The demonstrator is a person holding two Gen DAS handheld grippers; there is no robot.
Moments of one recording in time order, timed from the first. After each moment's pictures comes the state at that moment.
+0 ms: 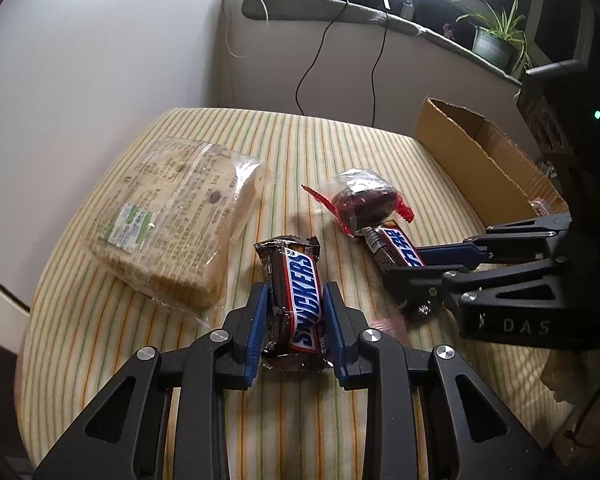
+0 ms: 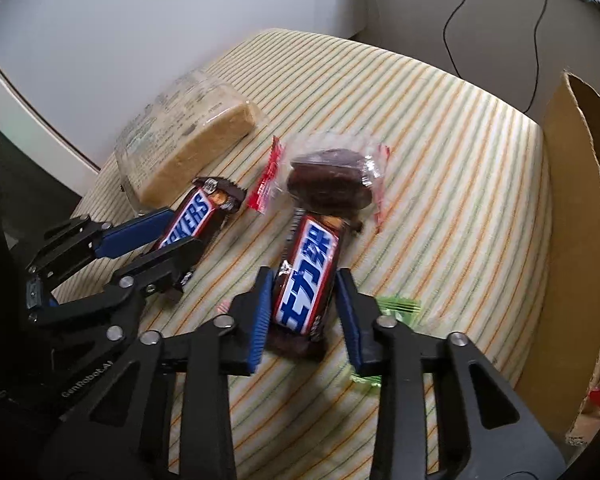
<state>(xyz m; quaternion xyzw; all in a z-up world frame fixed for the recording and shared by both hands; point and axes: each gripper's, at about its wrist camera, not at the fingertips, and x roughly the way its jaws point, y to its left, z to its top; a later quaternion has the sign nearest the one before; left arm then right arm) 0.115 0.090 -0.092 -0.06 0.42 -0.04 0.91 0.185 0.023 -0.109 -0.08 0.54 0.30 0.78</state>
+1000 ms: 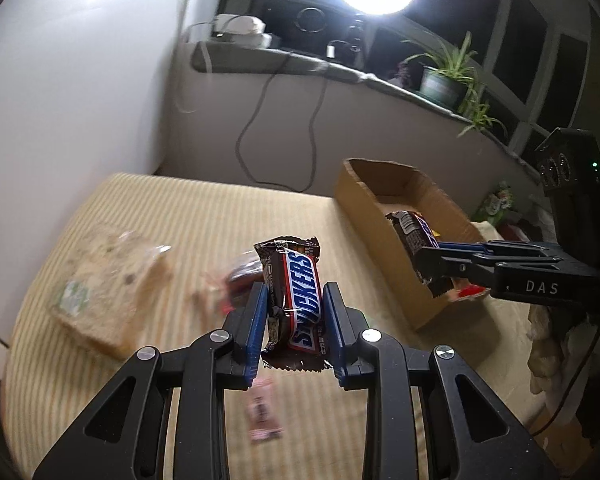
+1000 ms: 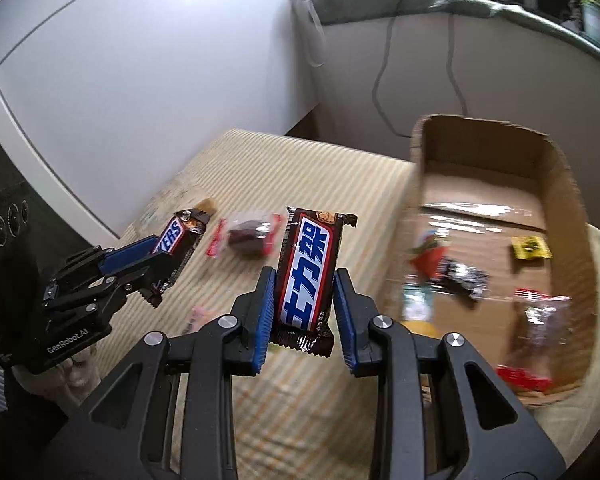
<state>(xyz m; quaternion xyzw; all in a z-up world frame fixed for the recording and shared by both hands) 0.128 0.031 -0.032 -0.09 0.35 -0.11 0.93 0.177 -0.118 -0.024 0.01 0.45 0.28 0.85</state>
